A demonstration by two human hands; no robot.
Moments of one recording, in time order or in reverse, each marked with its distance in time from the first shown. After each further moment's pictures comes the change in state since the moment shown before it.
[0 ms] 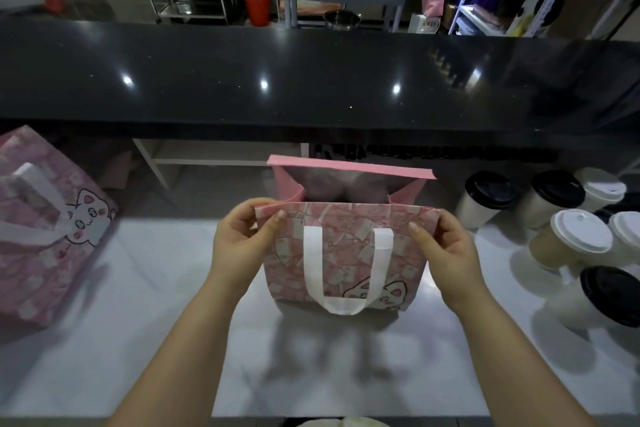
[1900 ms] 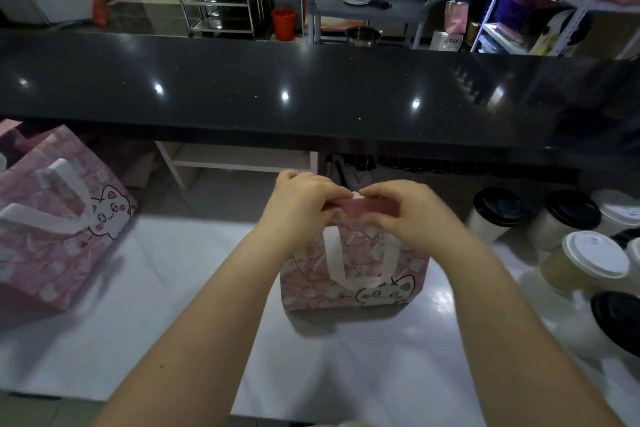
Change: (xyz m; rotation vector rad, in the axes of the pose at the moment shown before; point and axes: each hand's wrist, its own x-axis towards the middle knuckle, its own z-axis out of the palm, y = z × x) left_hand 0.041 0.047 0.067 1.176 -0.330 0.403; right_hand 0.056 -0.069 0.033 -0.916 -0.440 -0.242
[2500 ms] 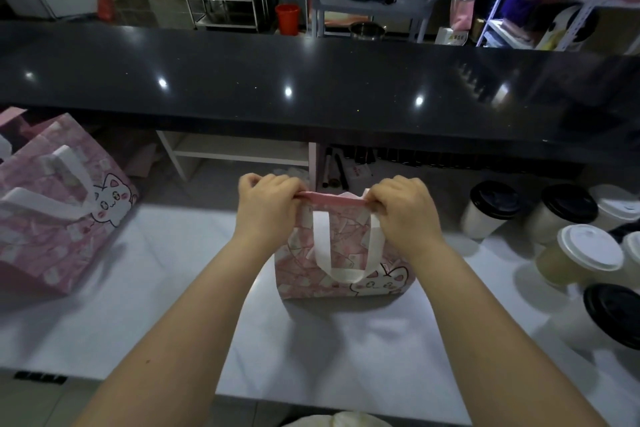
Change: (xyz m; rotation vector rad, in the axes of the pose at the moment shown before) left_hand -0.034 -0.023 0.017 0.161 0.197 -0.205; right_hand -0.006 0.012 0.031 -0.313 0.295 -0.174
